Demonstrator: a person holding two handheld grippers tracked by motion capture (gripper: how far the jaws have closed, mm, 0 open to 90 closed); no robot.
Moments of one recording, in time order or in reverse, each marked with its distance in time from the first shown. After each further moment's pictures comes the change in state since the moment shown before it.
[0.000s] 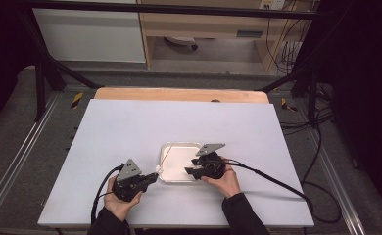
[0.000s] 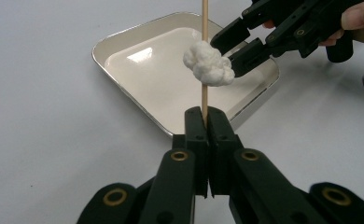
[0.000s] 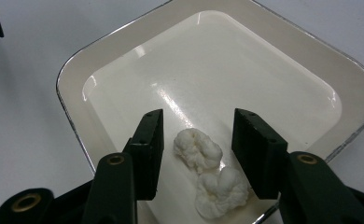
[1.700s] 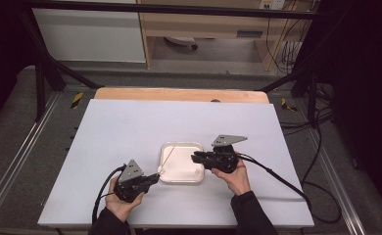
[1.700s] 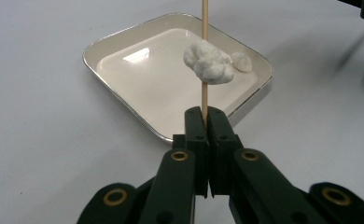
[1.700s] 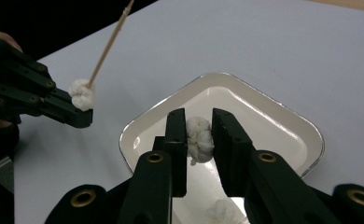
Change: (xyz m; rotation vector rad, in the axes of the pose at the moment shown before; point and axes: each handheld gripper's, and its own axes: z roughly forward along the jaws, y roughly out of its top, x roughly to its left) left arm -0.005 0.001 0.003 -0.009 -0.022 0.023; right arm -0.005 0.020 -0.059 -0.227 0.091 0.088
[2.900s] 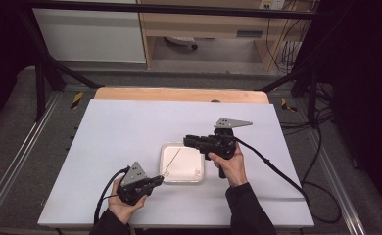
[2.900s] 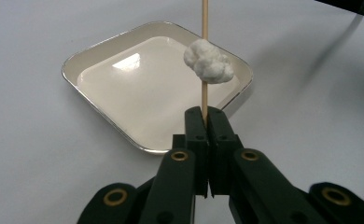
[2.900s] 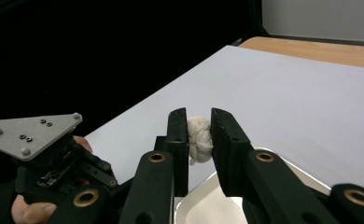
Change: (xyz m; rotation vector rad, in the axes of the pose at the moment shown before) left arm -0.010 0.002 0.000 -0.012 -0.023 0.041; right arm 0.010 0.049 -0.006 -0.165 0.144 0.113
